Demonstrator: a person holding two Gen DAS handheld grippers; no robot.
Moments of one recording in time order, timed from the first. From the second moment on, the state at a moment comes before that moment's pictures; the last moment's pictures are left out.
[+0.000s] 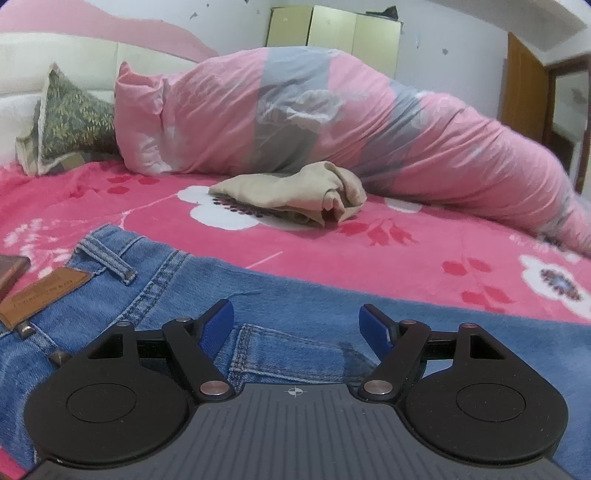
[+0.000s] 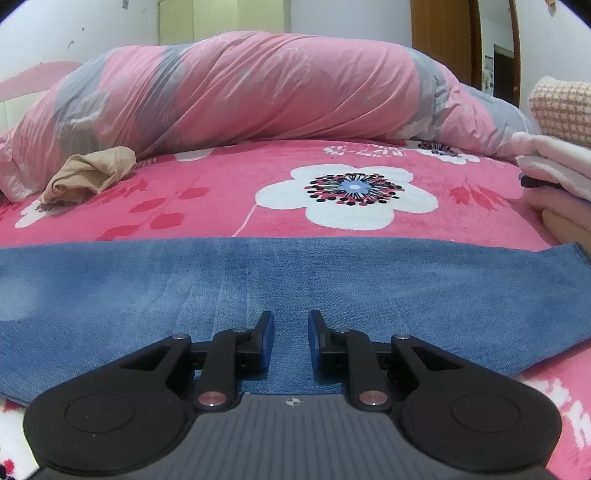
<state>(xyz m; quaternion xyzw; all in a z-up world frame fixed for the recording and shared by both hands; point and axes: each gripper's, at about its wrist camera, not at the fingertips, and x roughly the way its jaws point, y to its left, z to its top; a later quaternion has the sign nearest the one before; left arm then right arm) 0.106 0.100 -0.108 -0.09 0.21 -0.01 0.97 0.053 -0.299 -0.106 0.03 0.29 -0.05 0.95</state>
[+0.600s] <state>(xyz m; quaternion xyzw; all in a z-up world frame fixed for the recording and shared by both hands) 0.066 0.035 -0.111 0.03 0.27 -0.13 0.95 0.052 -0.305 -0.103 0.06 0.29 -0.04 0.95</state>
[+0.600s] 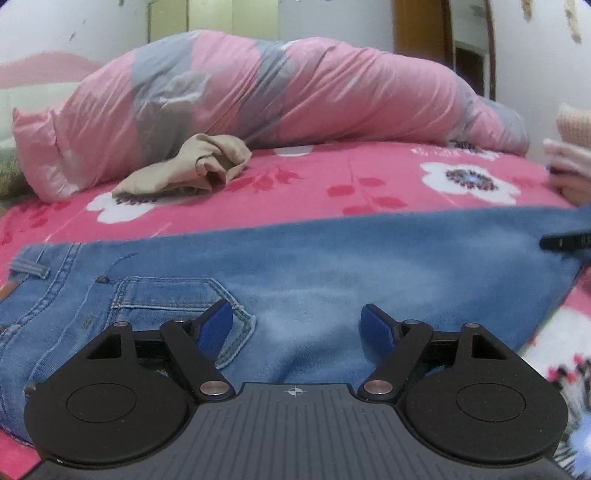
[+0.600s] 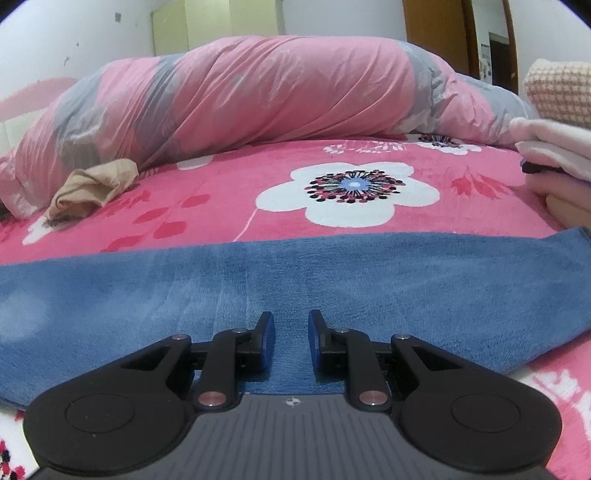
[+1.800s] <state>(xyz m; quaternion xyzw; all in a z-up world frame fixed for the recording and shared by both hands) 0.003 0.151 -0.074 -0.09 0.25 -0.10 0.96 -0.046 -0.057 -0.068 0.00 0.27 0.32 0.91</state>
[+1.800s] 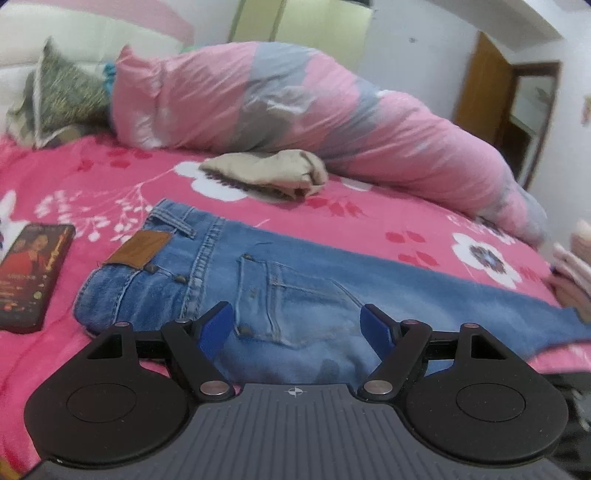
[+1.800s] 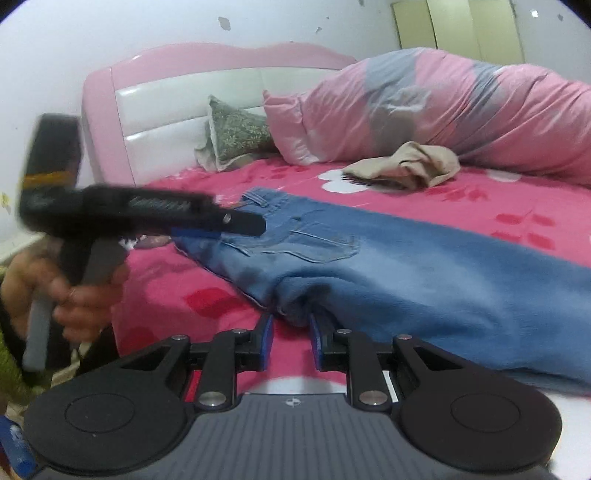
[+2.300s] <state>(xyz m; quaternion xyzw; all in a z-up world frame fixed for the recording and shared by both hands) 0.012 0.162 -0.096 -0.09 0.26 -0.08 0.96 -0.034 -0.056 -0.064 -0.08 0.21 0.36 0.90</state>
